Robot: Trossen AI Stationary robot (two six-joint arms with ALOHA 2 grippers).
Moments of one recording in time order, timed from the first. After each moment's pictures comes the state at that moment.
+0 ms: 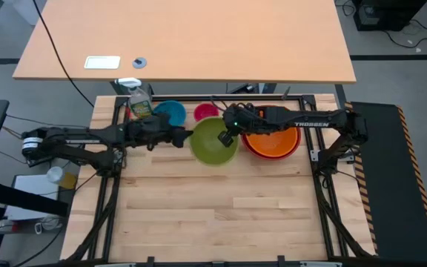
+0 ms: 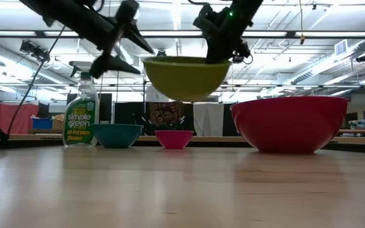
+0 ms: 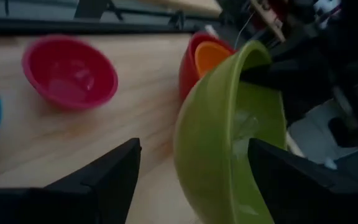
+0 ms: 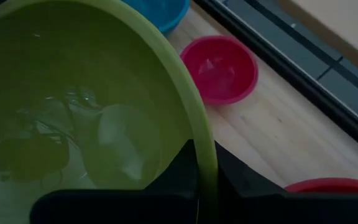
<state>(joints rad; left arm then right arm) 0.18 1.04 0.70 -0.06 -0.23 -0.84 -0.15 1.64 1.45 -0.73 0.35 0.45</state>
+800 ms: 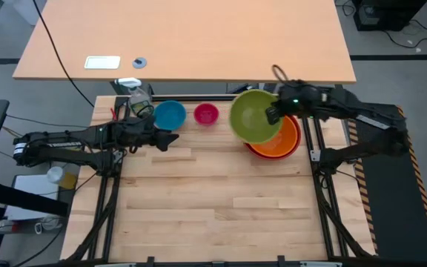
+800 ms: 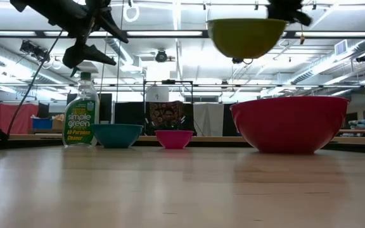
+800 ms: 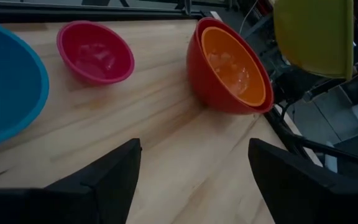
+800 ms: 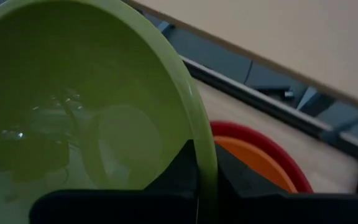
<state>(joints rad) 0.14 0.82 0.70 -0.34 -0.23 -0.87 -0.31 1.16 1.39 -1.09 0.38 0.58</state>
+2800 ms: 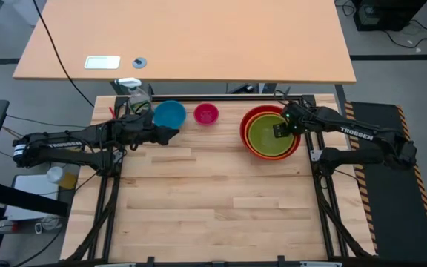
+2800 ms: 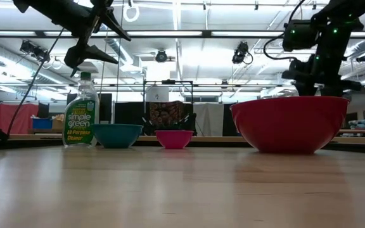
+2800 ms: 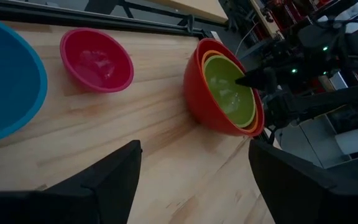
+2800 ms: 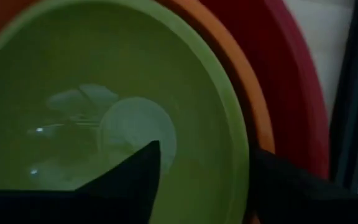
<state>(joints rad) 0.17 0.82 0.70 -0.30 -0.23 -0.97 -0.60 1.02 0.72 -0.92 0.19 0.76</state>
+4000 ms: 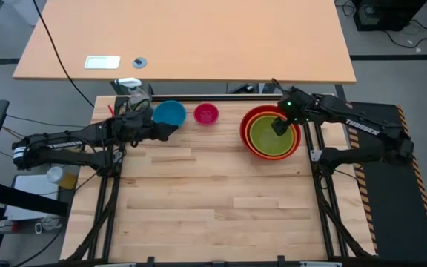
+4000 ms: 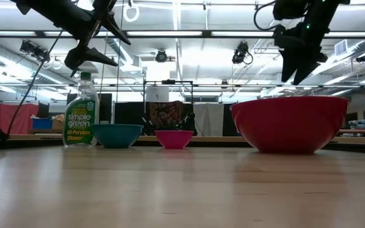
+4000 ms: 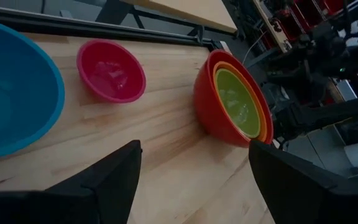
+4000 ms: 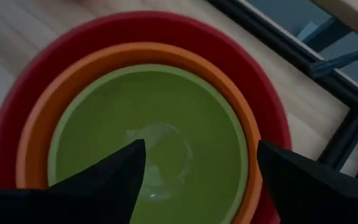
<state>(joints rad) 0.23 0.82 0.70 -0.30 -0.23 -0.96 -0.55 1.08 1.01 -1.03 0.19 0.29</state>
